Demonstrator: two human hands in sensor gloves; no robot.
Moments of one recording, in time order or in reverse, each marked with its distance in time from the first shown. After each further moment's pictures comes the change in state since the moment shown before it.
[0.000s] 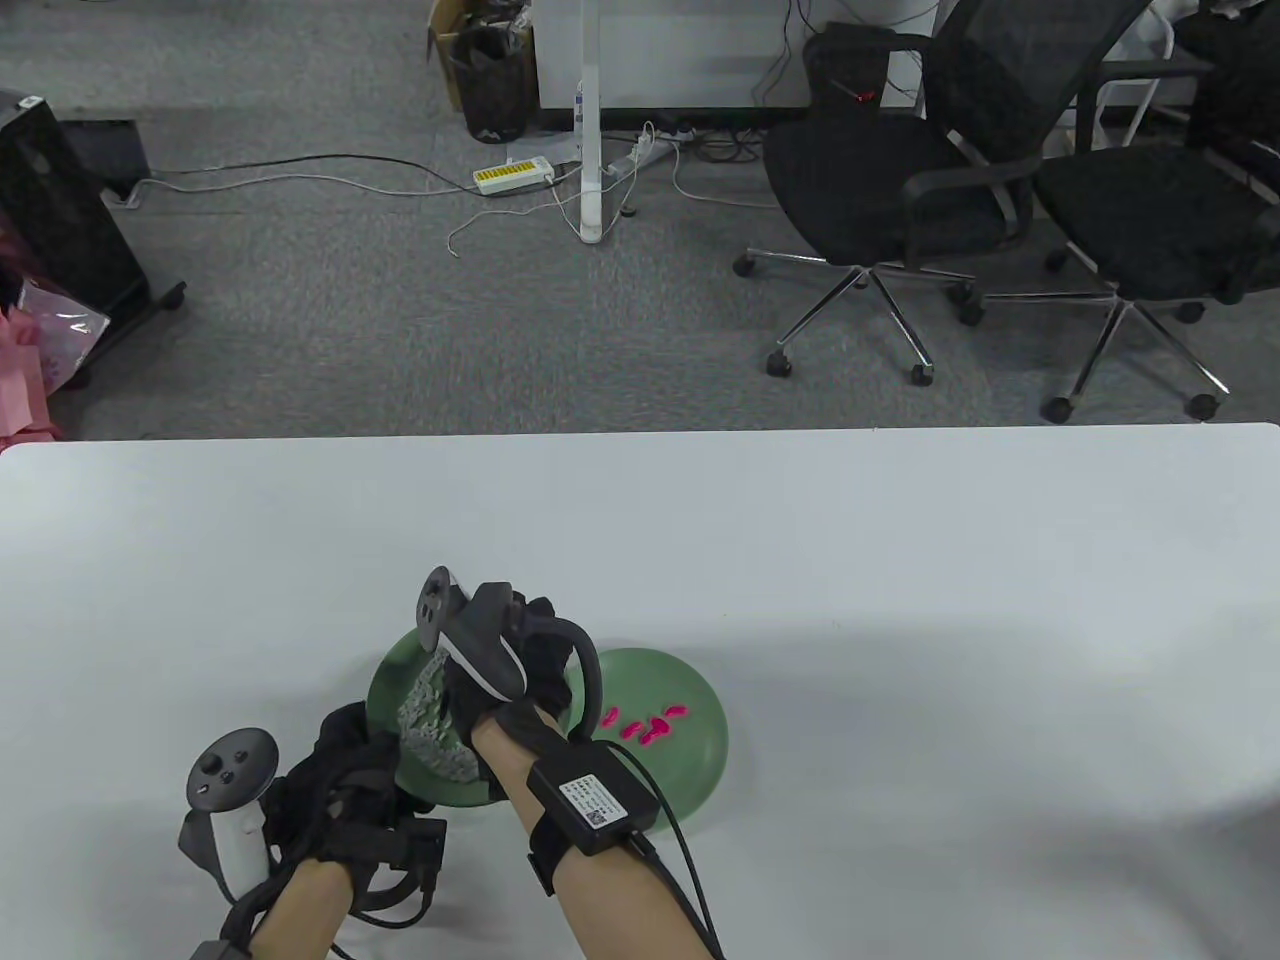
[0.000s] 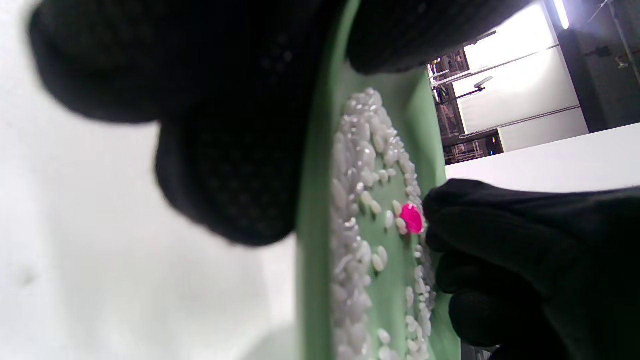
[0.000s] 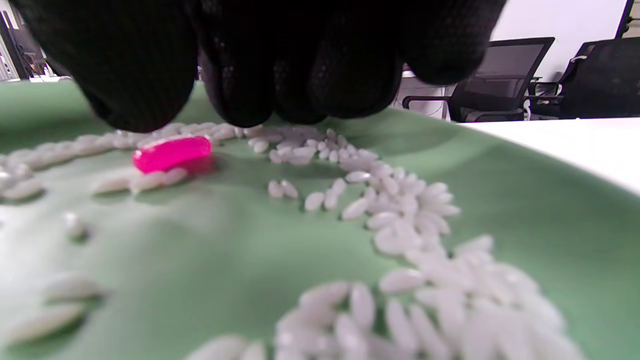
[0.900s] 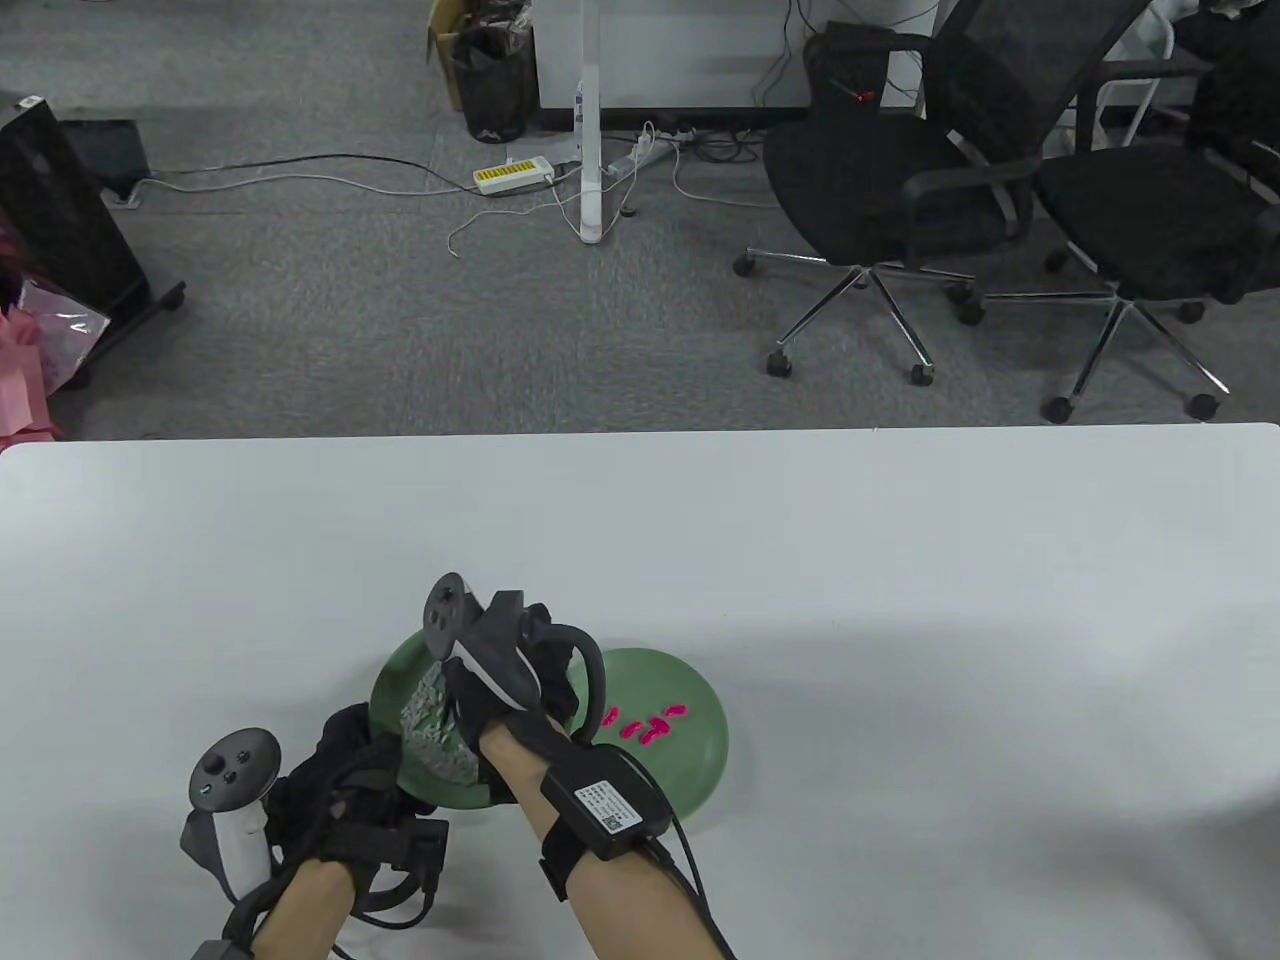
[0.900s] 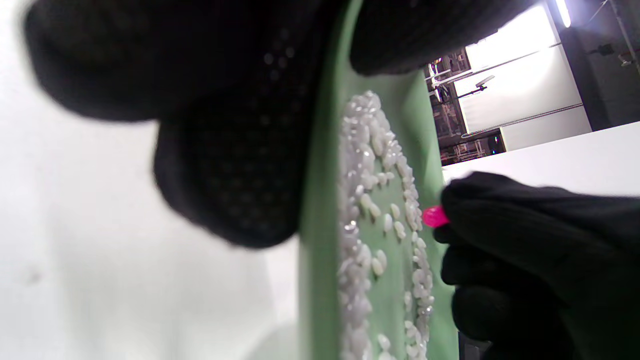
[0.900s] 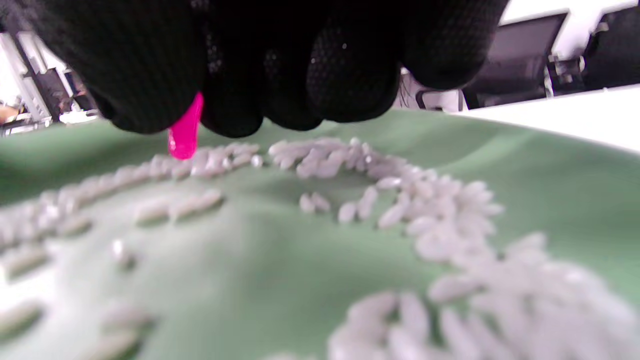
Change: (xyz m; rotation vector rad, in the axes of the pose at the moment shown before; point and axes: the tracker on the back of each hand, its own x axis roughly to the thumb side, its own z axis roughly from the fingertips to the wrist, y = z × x) left_hand -0.009 0.000 -0.009 0.002 0.008 -0.013; right_hand -0.018 -0.001 0.001 -0.007 -0.029 -0.179
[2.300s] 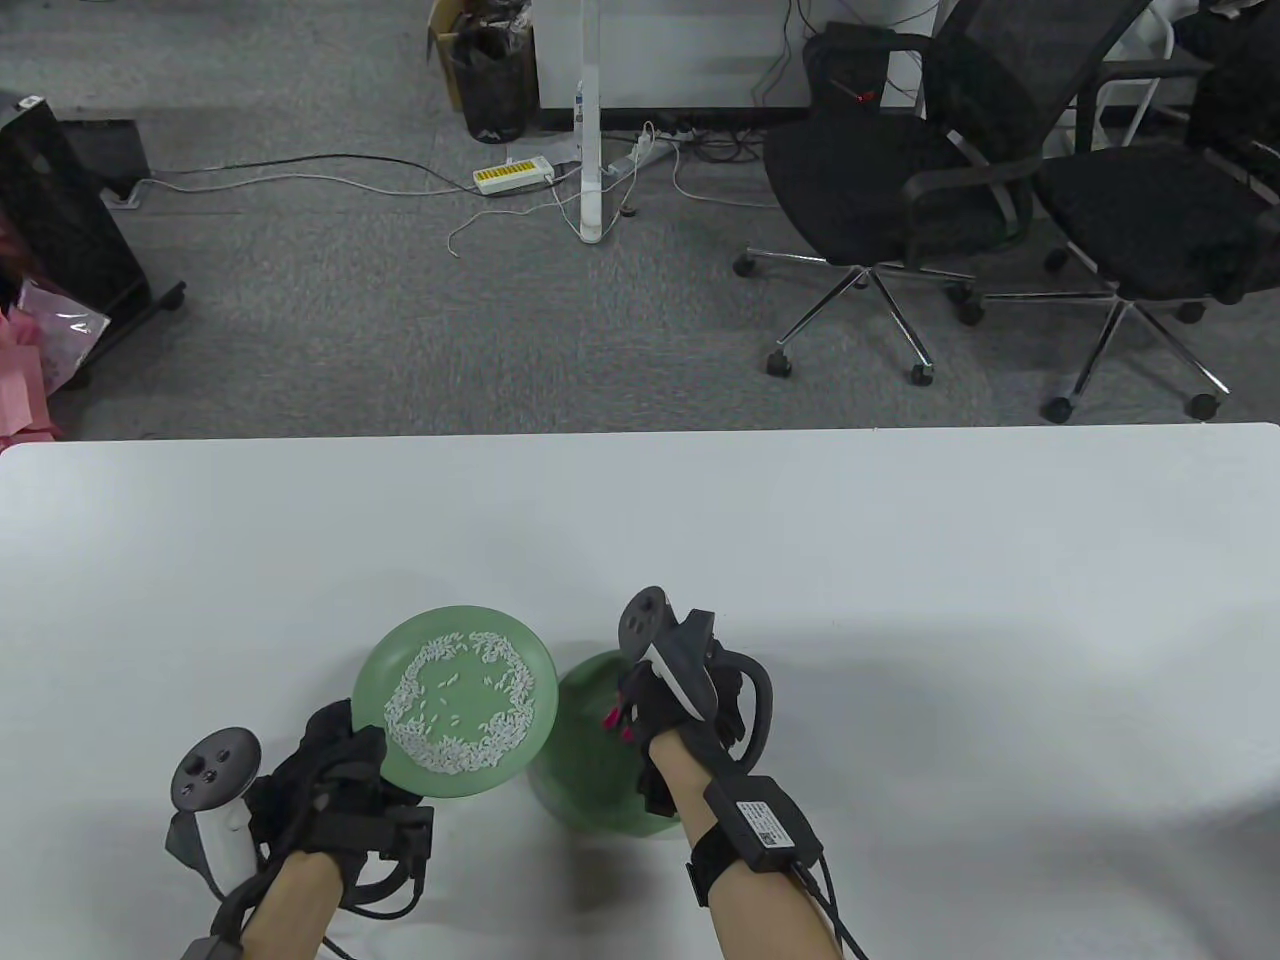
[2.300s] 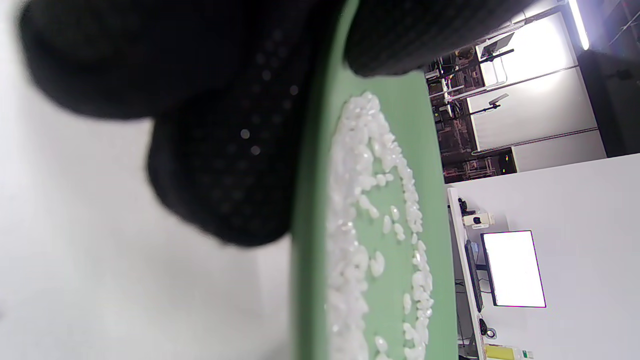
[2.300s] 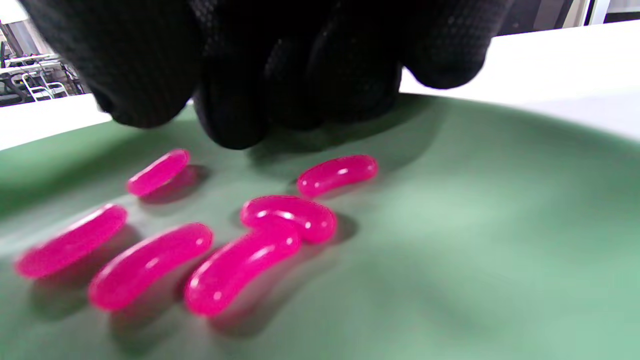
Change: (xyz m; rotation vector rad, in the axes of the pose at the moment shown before) left_hand -0.024 0.016 -0.030 0.018 0.035 0.055; right_hand -0.148 0.031 -0.021 0.048 0.222 0.065
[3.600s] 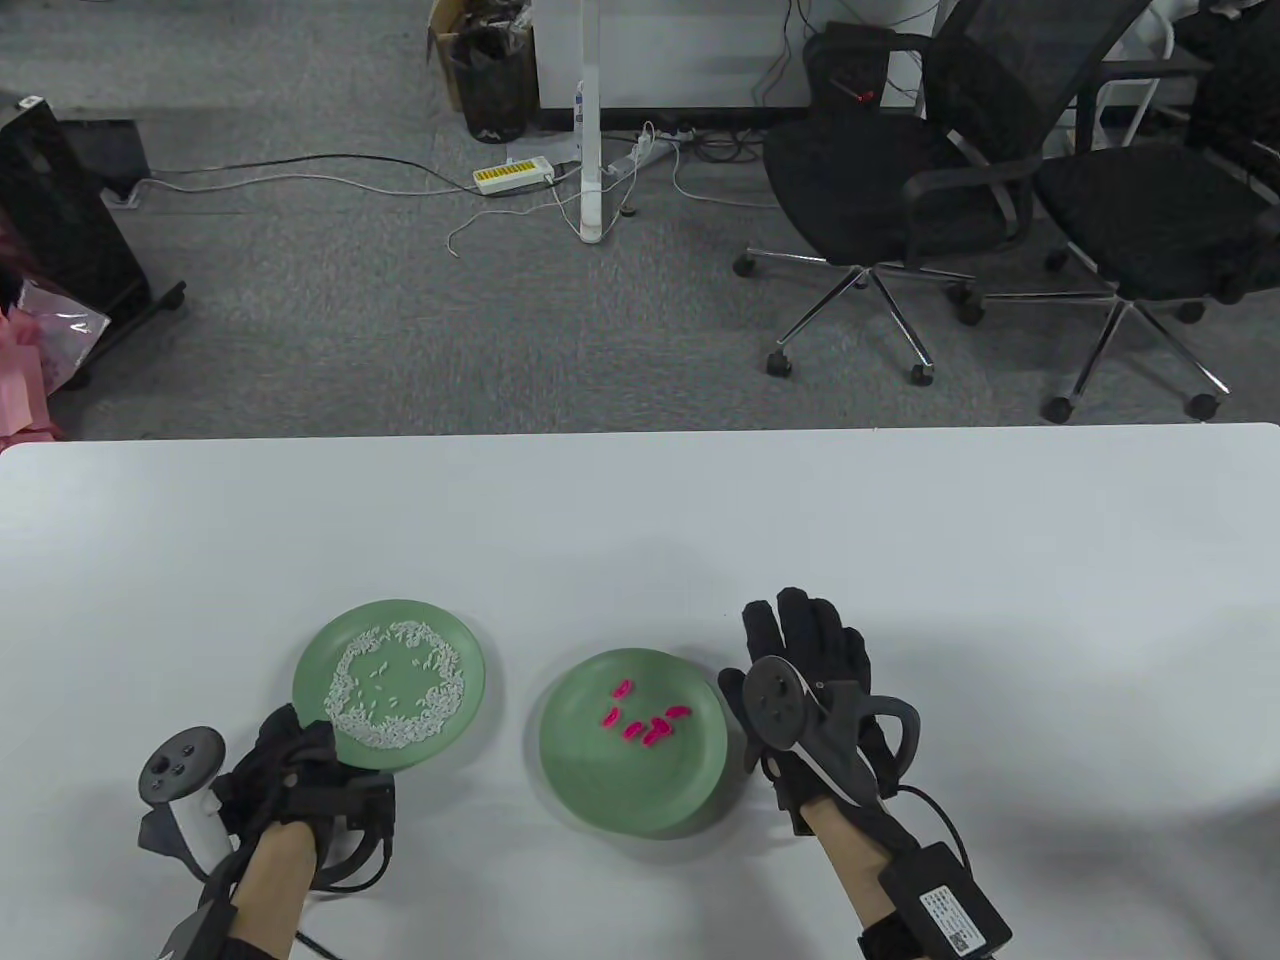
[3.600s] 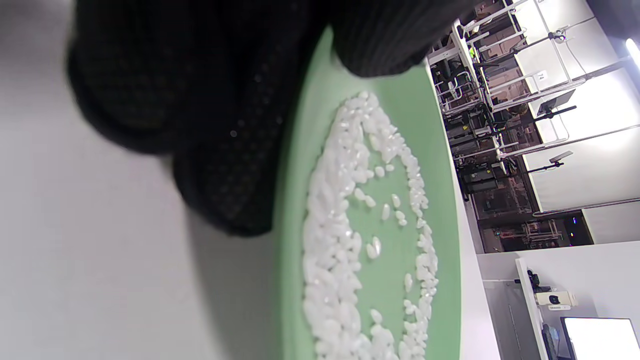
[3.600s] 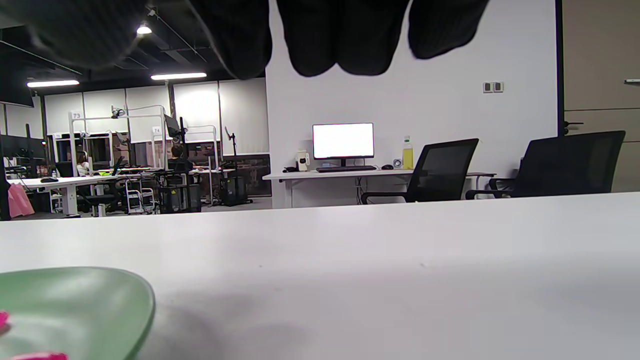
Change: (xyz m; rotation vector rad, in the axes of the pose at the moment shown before) left_hand -0.017 0.022 -0.026 0.197 0.145 -0.004; right_hand -0.111 -0.042 0.036 -0.413 -0.224 0.022
